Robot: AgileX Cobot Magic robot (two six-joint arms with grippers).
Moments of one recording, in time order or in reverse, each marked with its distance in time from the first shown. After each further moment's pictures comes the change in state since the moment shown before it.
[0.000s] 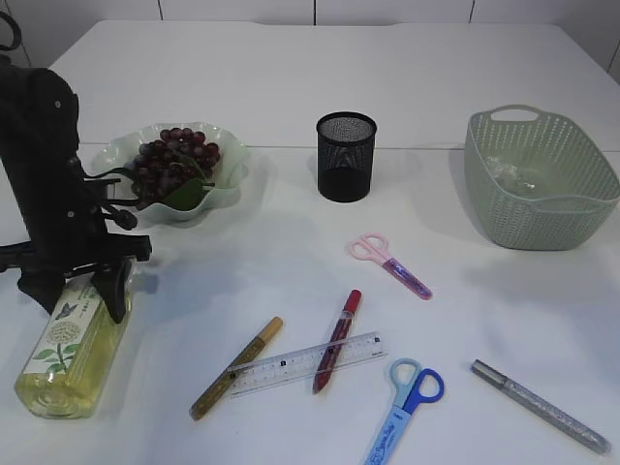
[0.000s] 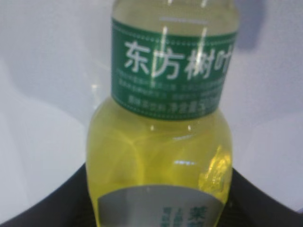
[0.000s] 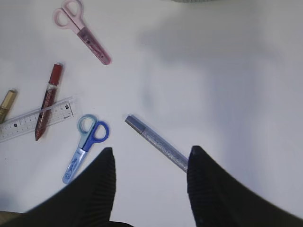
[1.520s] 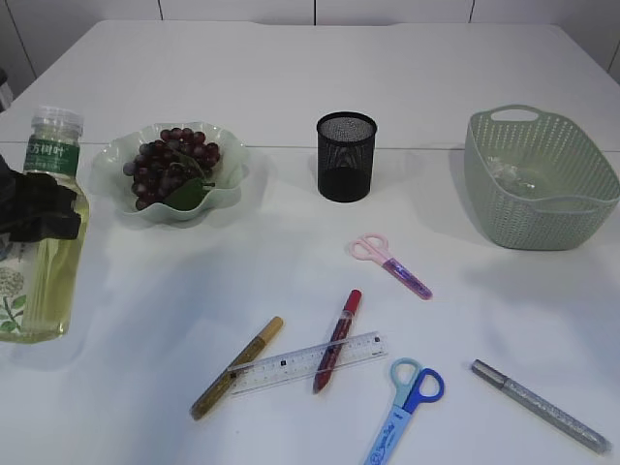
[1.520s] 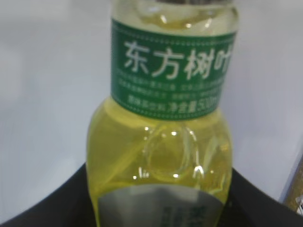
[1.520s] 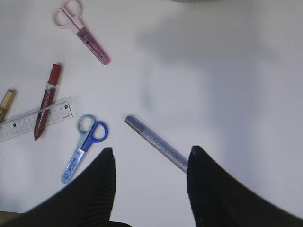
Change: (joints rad) left arm -0.054 -0.666 0.525 0.193 -0.635 -0.005; right arm 0.000 0.000 0.000 -0.002 0.000 -0.002
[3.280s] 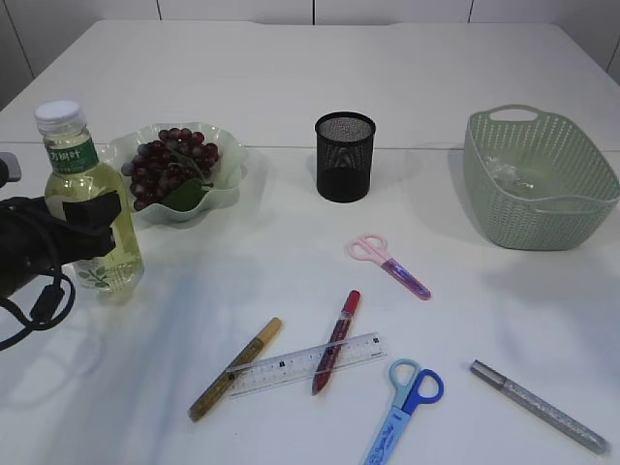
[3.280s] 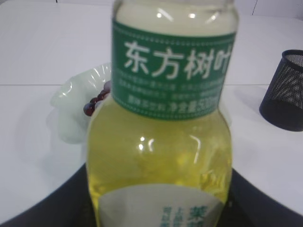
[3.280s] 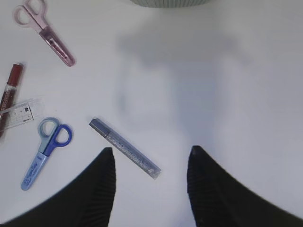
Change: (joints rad) left arm 0.057 0.394 0.392 -0.111 -1.539 0.184; right arm 0.000 0.000 0.000 -0.114 0.000 -0.011
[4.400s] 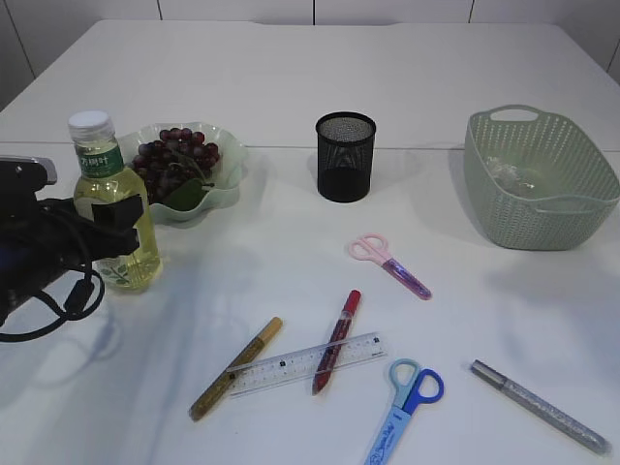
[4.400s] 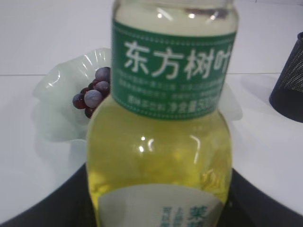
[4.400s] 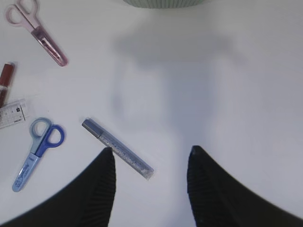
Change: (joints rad) left arm 0.000 0.148 -0.103 0.026 -0.025 0.000; right arm 0.000 0.000 0.000 -0.025 0.000 -0.001
